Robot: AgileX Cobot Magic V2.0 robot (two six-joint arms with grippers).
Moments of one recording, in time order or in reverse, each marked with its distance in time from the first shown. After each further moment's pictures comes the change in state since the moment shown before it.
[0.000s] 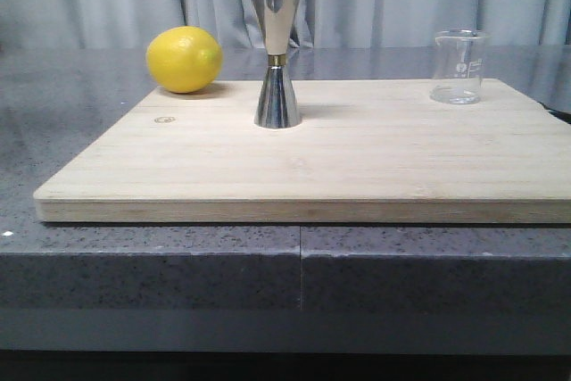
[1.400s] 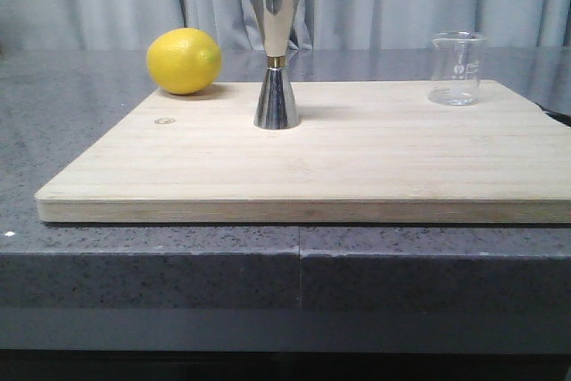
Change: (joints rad) left arm 0.000 -0.882 0.682 -0.032 -0.293 -0.017; right arm -0.169 -0.645 0.055 0.068 0.682 -0.181
